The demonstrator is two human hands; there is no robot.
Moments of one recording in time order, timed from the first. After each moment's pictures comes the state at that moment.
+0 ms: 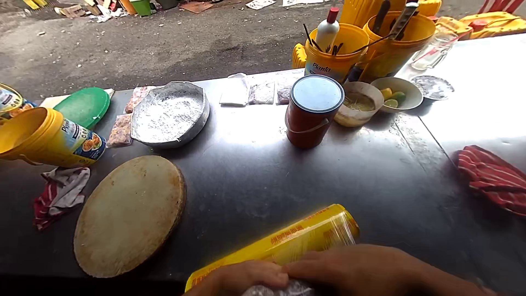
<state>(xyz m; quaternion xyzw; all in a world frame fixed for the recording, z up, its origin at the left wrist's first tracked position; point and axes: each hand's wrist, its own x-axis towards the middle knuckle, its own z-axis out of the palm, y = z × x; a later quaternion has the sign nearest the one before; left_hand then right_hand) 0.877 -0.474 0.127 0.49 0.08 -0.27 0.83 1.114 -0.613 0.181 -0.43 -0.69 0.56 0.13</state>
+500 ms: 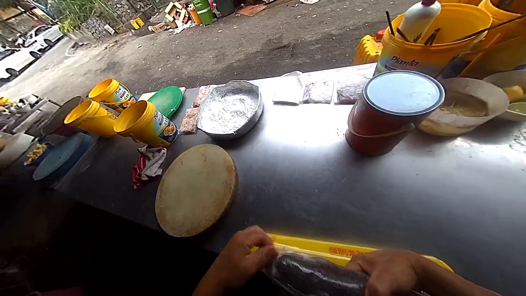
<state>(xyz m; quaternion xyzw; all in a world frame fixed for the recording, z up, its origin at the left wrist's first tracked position) 0.777 -0.439 0.134 0.79 0.27 0.09 0.54 1.110 -0.576 0.076 -0.27 -0.41 0.87 0.09</state>
